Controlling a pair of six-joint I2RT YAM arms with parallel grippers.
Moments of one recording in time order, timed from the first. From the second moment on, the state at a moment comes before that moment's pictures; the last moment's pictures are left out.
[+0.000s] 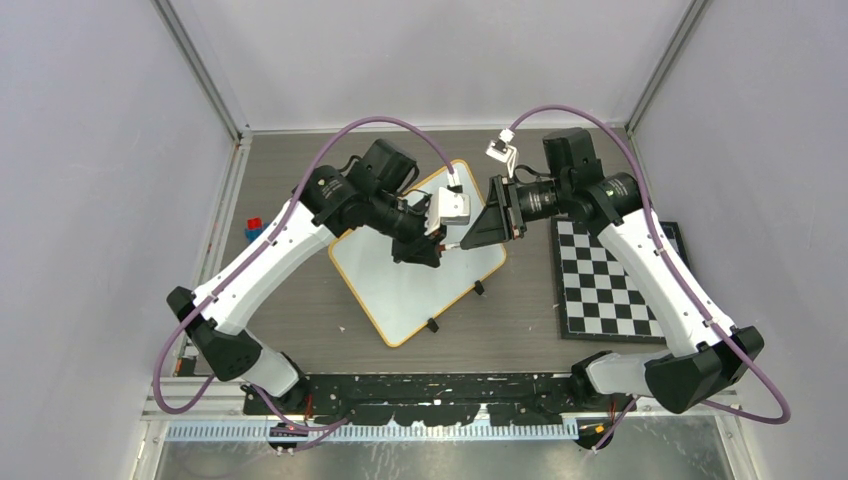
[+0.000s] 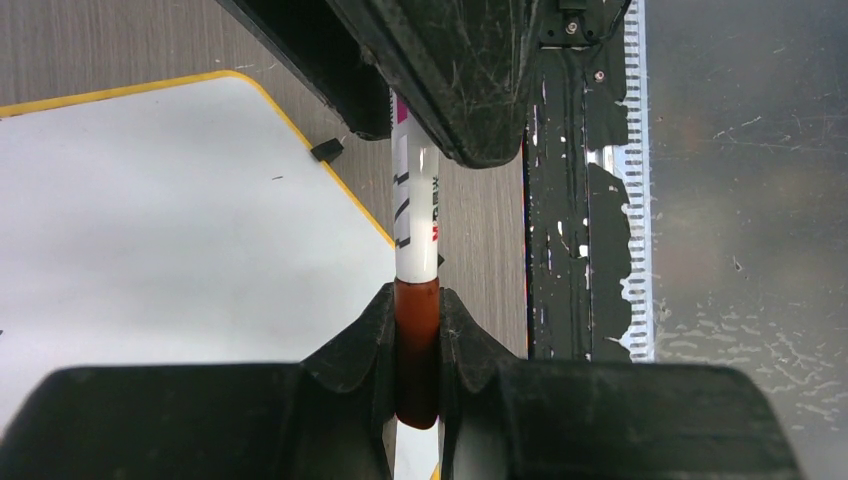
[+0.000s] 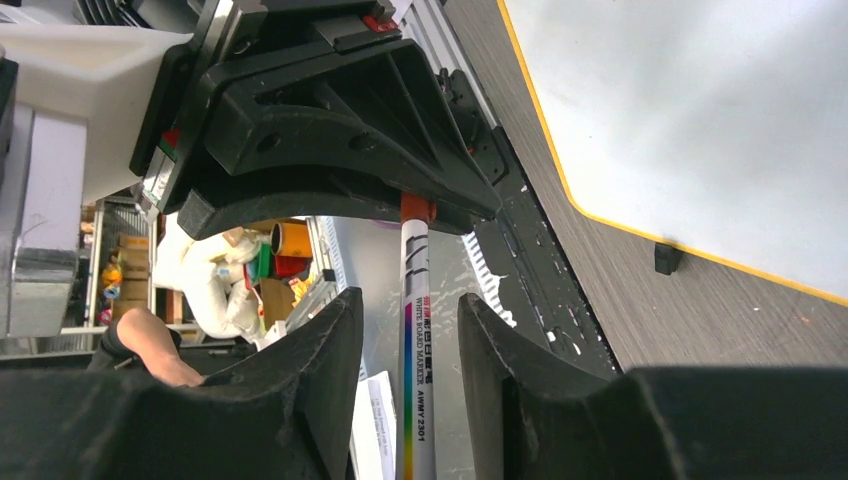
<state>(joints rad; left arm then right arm) -0.81 1.51 1.77 -1.15 0.63 0.55 0.42 1.30 1.46 -0.87 -1.05 0.34</state>
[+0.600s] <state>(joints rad) -0.83 1.54 1.79 -1.16 0.62 0.55 0.45 1.30 1.46 -0.90 -1.04 0.31</state>
